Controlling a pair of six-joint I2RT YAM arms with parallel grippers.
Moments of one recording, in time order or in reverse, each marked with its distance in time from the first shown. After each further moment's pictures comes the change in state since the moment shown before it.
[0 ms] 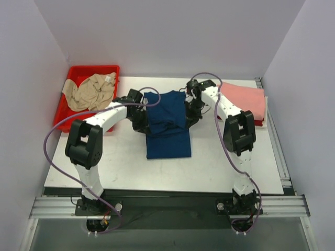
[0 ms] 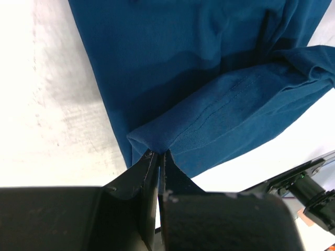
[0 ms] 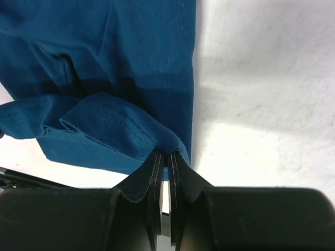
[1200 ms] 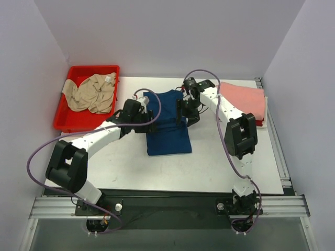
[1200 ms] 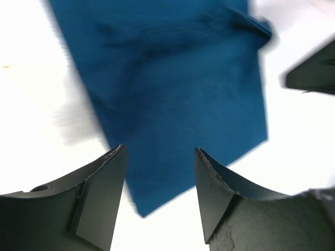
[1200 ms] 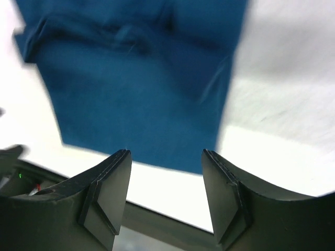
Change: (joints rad) left arm -0.044 -0.293 -0.328 0.438 -0.132 0.016; right arm 0.023 -0.021 0.023 0.051 -0.043 -0.025
